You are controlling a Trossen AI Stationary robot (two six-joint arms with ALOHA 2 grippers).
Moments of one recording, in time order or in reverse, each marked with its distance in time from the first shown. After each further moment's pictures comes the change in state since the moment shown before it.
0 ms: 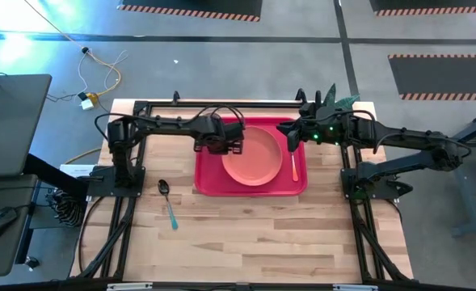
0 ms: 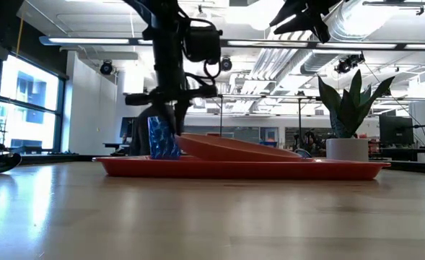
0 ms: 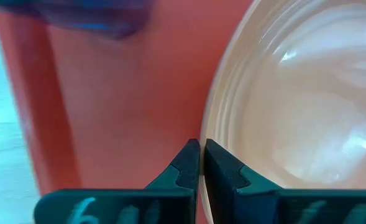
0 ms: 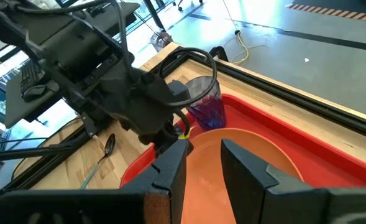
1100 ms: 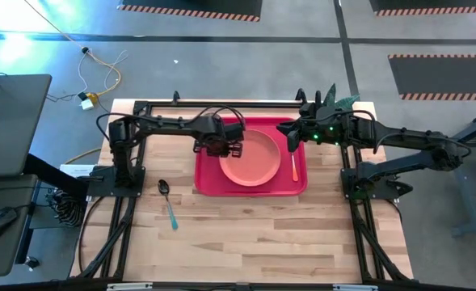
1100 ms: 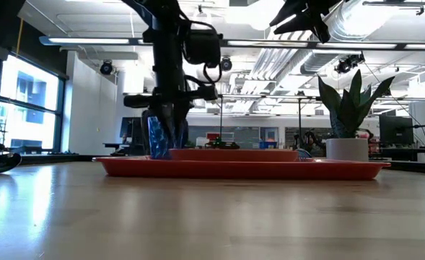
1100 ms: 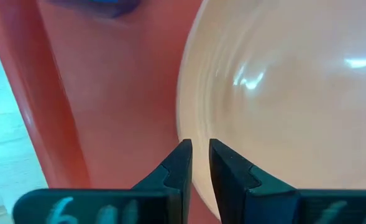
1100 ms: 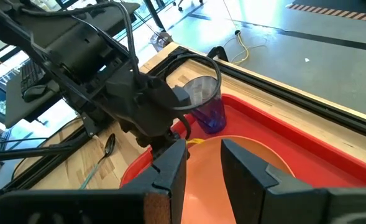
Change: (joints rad) left arm 0.004 0.015 0.000 -0.026 0.071 0.054; right arm 0.000 0.000 0.000 0.000 0.000 0.000
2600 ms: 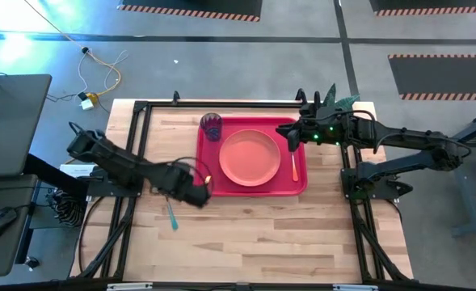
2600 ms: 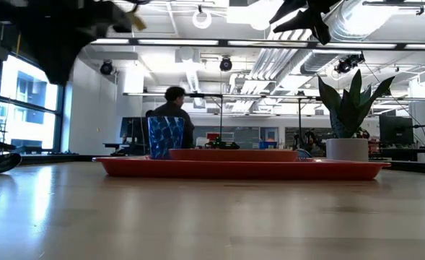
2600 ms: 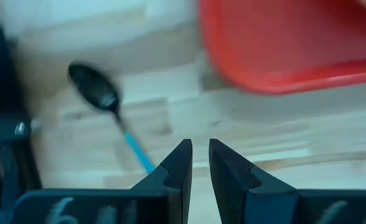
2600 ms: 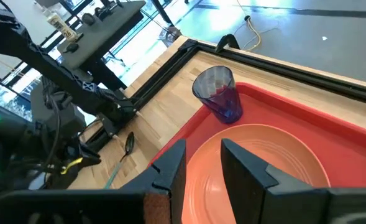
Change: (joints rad) left arm -0.603 -0.322 -0.133 -0.420 -0.094 -0.611; right arm 0.001 0.000 0.000 -0.001 -0.053 0.113
